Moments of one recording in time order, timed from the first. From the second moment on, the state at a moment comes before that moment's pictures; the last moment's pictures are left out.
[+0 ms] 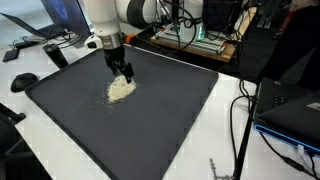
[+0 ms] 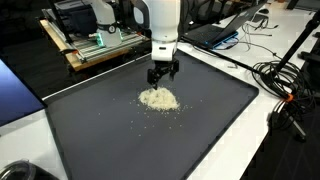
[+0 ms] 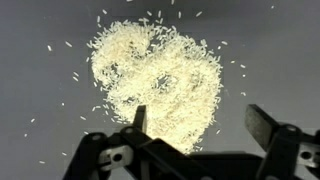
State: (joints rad) arm -0.02 0.50 -0.07 -2.01 0.04 2.55 -0.04
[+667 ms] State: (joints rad) arm -0.01 0.60 -0.07 -1.93 0.04 2.55 0.24
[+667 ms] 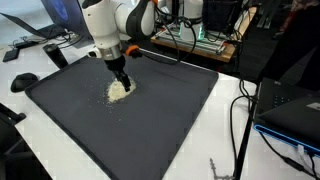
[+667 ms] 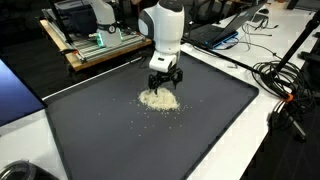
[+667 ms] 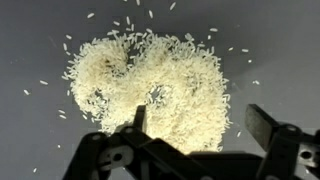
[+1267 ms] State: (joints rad) arm -0.01 0.66 -0.09 -1.89 0.06 2.61 0.29
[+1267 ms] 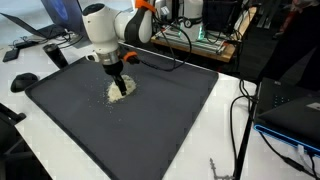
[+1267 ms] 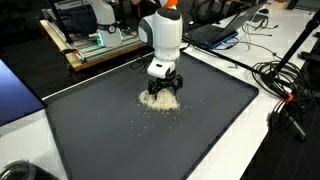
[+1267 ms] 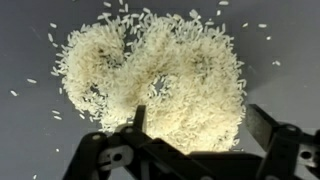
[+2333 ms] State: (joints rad) arm 0.05 0.70 -0.15 -1.84 0.06 2.61 0.33
